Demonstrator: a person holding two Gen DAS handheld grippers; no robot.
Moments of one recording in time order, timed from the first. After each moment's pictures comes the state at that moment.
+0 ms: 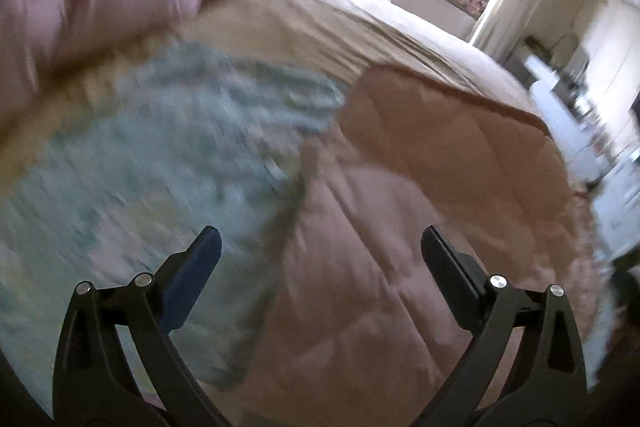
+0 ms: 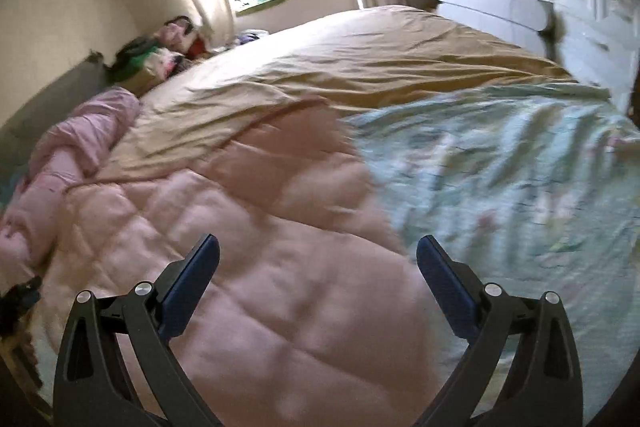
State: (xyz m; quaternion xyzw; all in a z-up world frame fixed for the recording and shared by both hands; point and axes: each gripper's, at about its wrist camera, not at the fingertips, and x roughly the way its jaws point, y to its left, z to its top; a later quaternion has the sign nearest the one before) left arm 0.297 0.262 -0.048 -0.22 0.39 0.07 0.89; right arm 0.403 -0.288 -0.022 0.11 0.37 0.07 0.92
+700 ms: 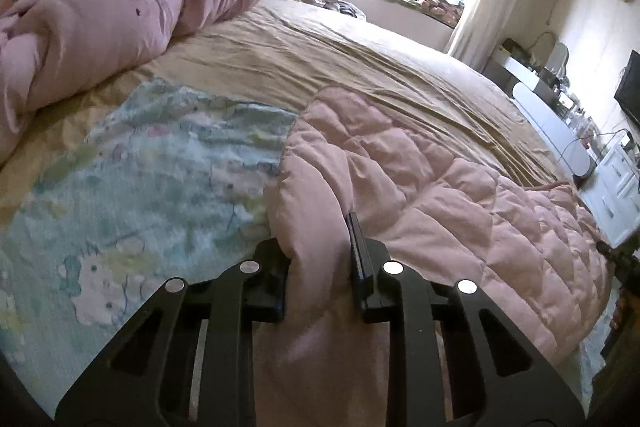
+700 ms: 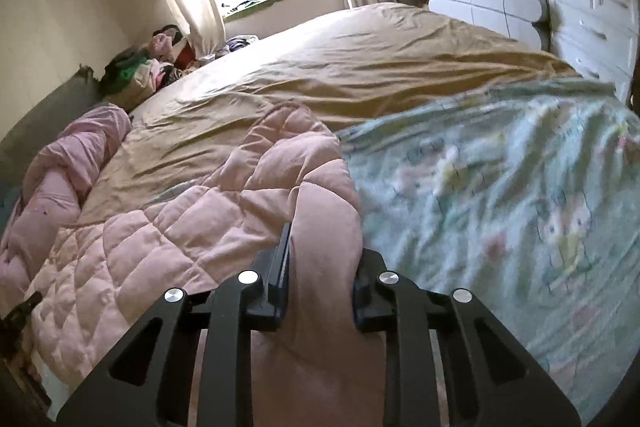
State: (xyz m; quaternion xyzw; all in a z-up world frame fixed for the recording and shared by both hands) left arm 0.330 0.250 -0.029 -0.16 0.35 0.07 0.92; right arm 0.455 -0.286 -0.024 0.13 0.36 0.06 0.92
